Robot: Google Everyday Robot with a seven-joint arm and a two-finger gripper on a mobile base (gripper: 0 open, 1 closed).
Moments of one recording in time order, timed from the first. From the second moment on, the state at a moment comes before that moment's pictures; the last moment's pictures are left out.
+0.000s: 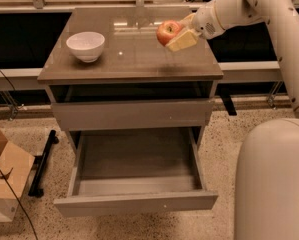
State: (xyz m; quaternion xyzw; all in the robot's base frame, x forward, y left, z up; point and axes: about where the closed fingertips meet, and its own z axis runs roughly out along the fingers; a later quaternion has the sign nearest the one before) arm 0.760 -0.108 0.915 -0.55 0.70 0.18 0.42
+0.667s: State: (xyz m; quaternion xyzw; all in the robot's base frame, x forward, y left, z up) arm 0.811 -0.069 0.844 -0.52 0.74 0.21 0.36
